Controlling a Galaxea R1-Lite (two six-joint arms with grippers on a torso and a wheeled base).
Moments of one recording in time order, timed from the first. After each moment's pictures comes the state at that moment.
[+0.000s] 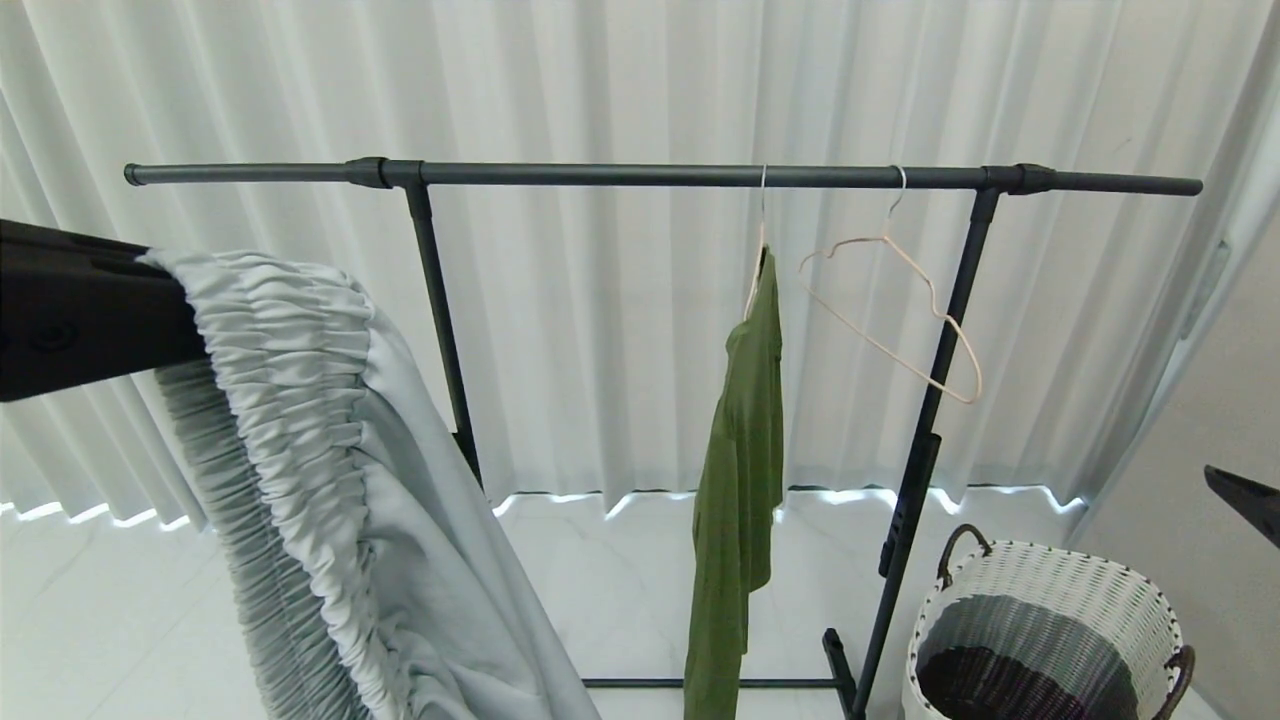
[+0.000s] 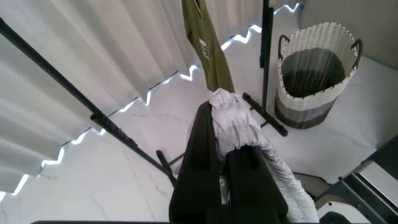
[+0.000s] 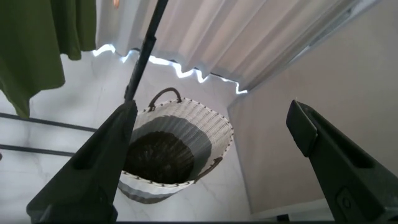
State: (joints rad) left arm -1.11 1.25 -1.58 0.80 0.51 -0.03; right arm 0.31 0.98 -0.71 0.04 -0.38 -0.30
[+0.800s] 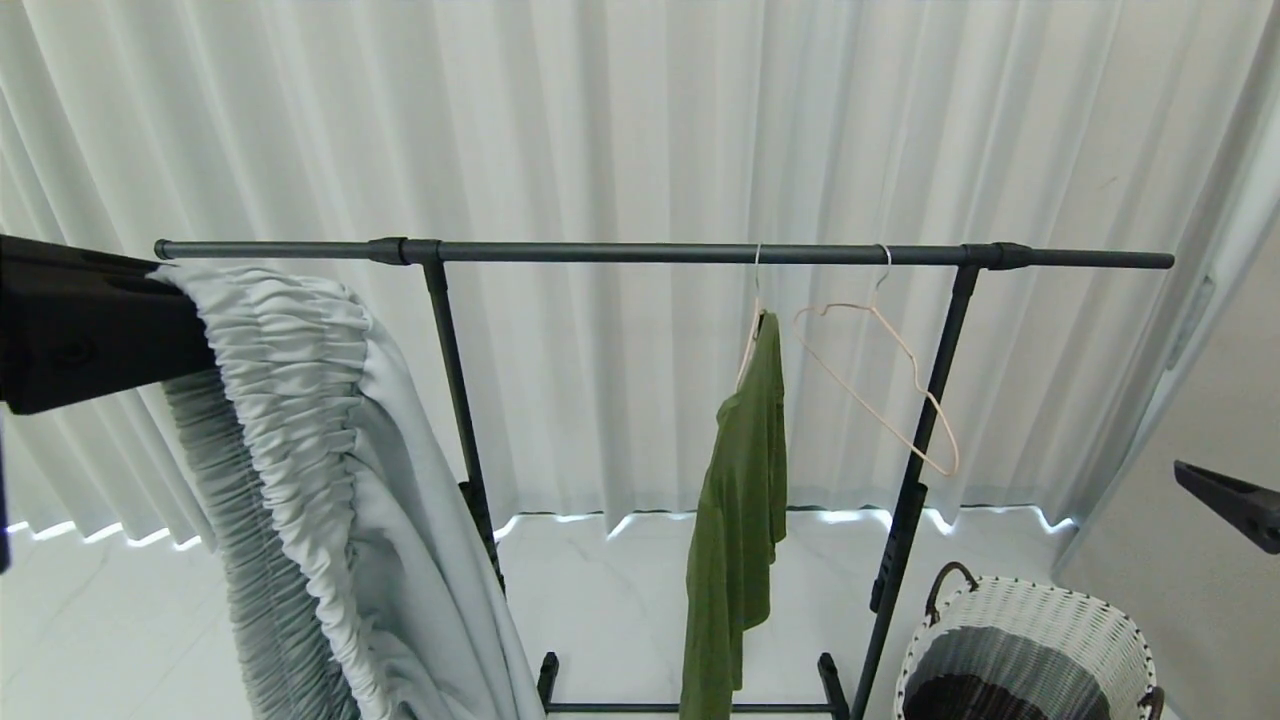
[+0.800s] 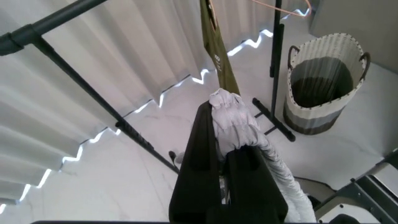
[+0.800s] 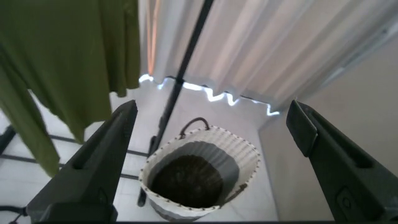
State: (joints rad) left arm -1.11 1.26 -1.56 0.80 0.55 -0.03; right arm 0.30 0.98 -0.69 0.00 -0.22 -0.21
